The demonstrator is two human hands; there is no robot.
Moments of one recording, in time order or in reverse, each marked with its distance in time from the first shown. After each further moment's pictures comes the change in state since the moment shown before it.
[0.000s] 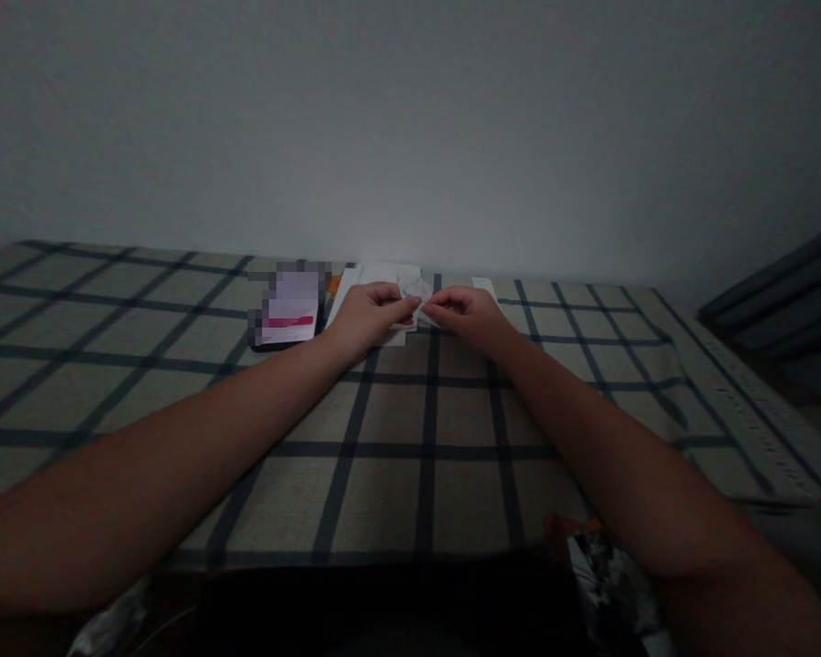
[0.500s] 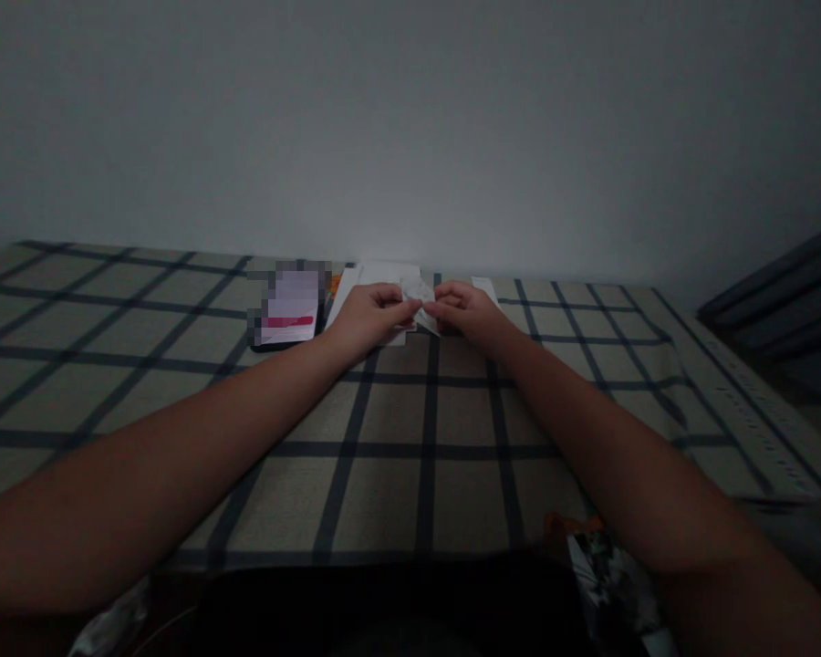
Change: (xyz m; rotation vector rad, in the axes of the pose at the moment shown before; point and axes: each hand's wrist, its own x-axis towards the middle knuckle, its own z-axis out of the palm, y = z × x) left_hand 0.000 0.001 0.000 0.026 -0.028 0.016; right_hand 0.002 0.007 0.001 0.355 -0.078 0.162
